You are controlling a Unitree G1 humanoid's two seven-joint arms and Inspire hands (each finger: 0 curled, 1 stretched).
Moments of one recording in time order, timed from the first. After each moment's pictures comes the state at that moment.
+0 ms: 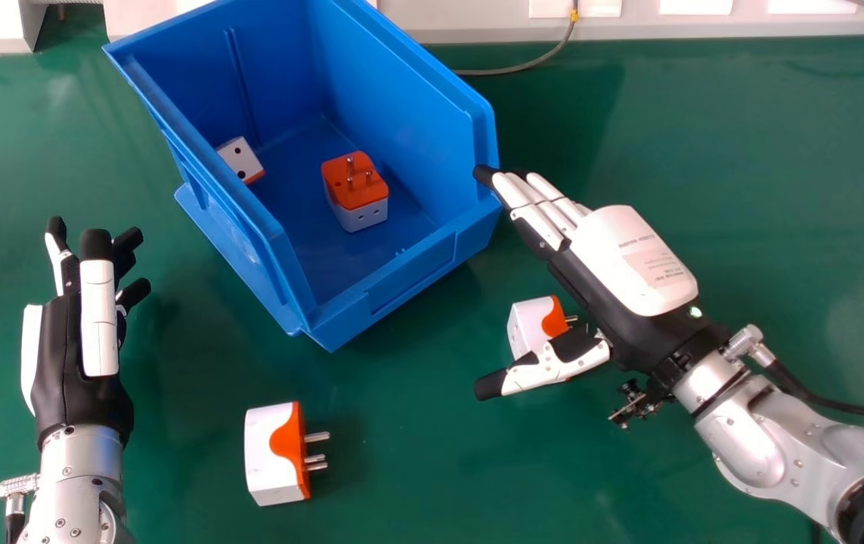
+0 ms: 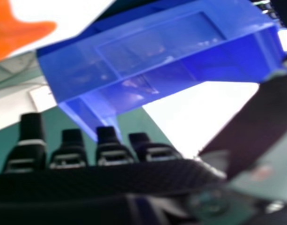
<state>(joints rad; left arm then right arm) -0.11 0.20 0.32 0.61 -0.16 -0.43 -0.06 -0.55 -0.43 0.51 1.01 -0.79 -0.81 -0.61</state>
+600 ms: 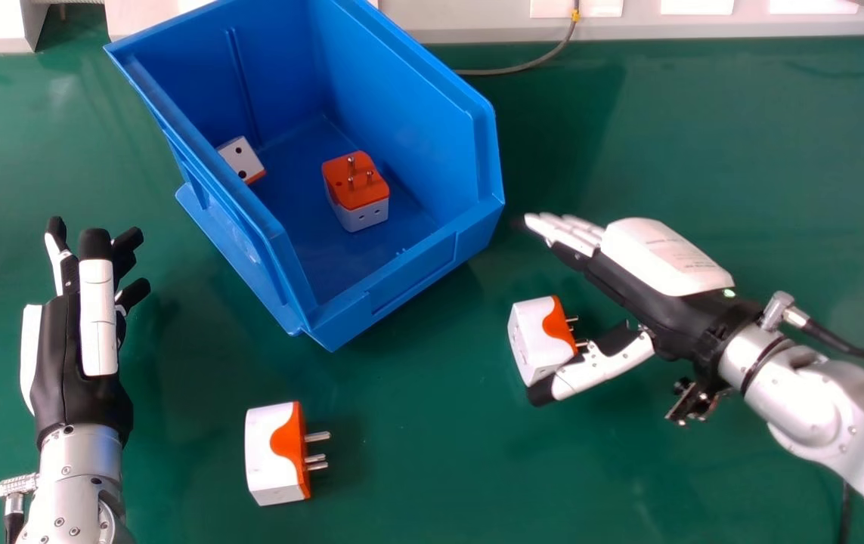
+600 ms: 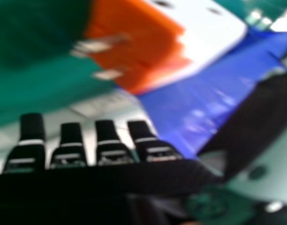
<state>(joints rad) -0.12 0.21 0.32 0.61 -0.16 -0.43 -0.07 -0.55 -0.51 0.41 0.95 -0.61 -0.66 -0.04</state>
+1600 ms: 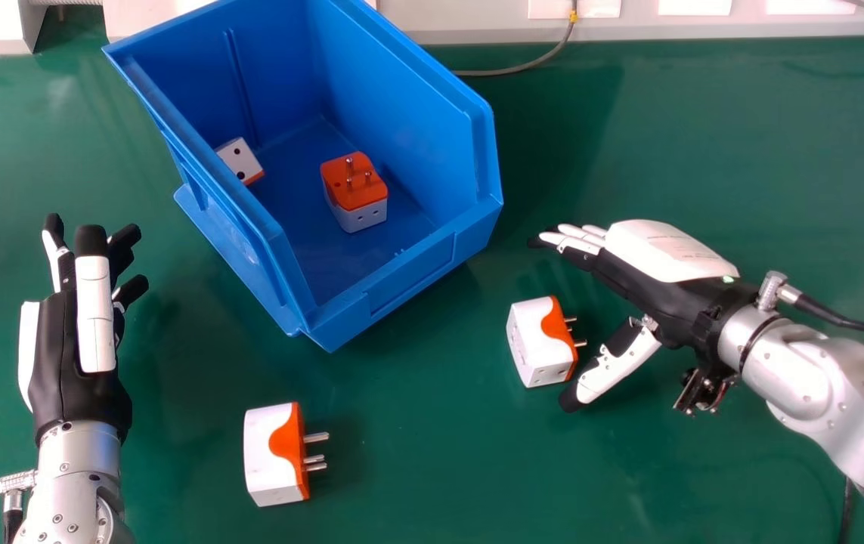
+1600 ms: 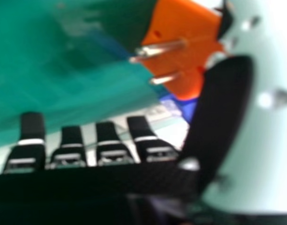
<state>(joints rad) -0.12 0.21 0.32 0.60 -0.17 -0.42 -0.07 -0.53 -0.51 0.41 0.83 -0.60 -0.48 0.05</state>
